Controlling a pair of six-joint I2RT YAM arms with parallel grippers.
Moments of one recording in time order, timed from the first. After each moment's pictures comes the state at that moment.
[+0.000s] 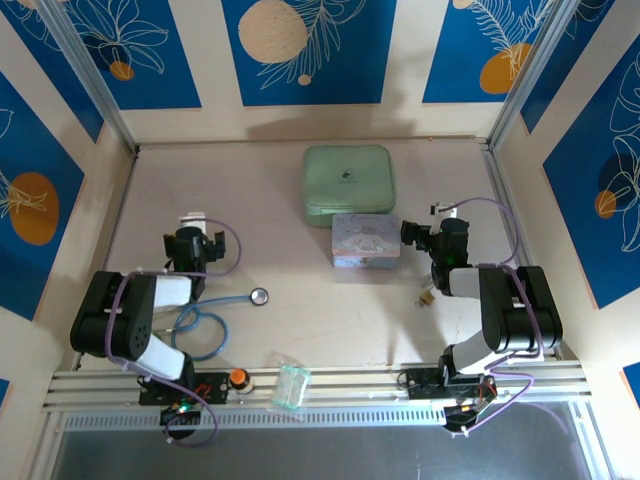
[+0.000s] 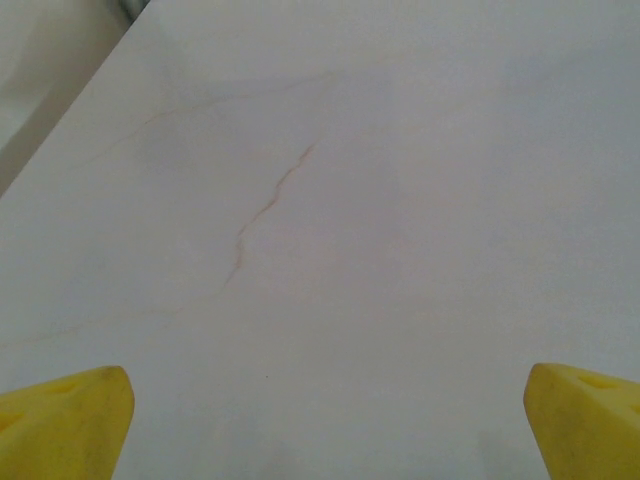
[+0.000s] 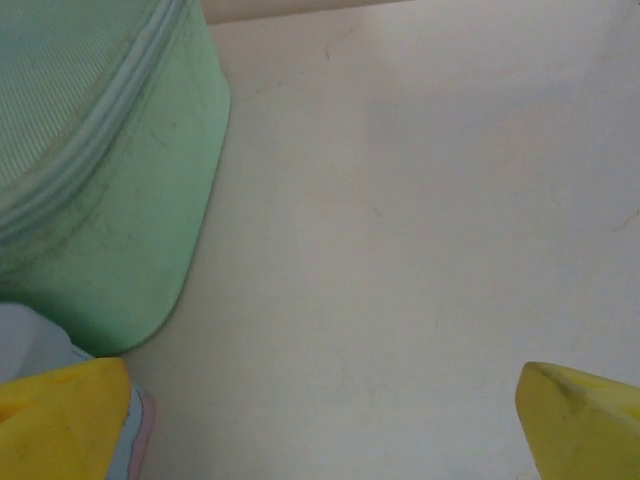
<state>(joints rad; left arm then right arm) -0.11 1.53 0.40 0.66 -0.30 0.02 0.02 1.51 0.42 0.64 -0.01 0.10</state>
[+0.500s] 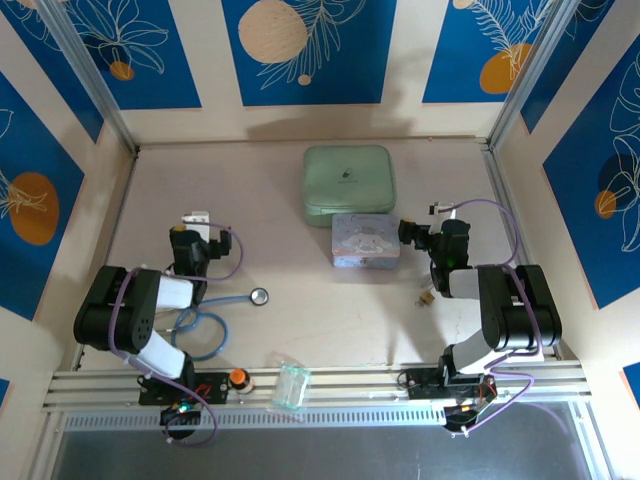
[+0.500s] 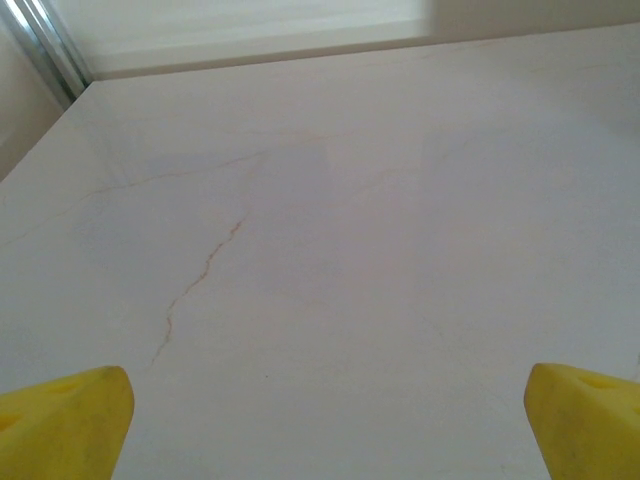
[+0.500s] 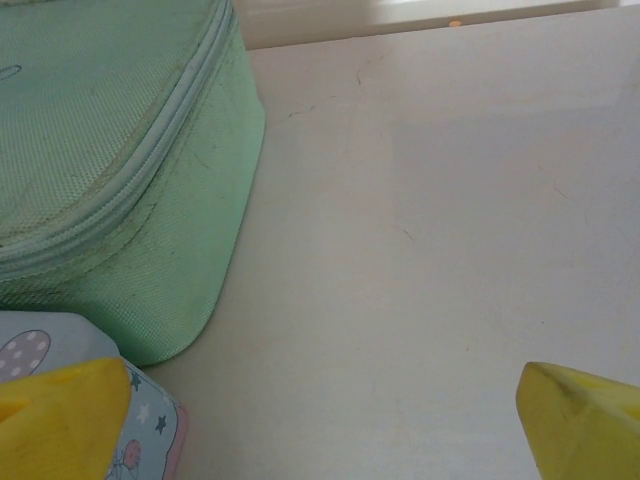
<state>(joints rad) -0.11 1.56 0.37 0.84 -0.20 0.03 0.01 1.52 0.41 0.71 -0.06 0.10</state>
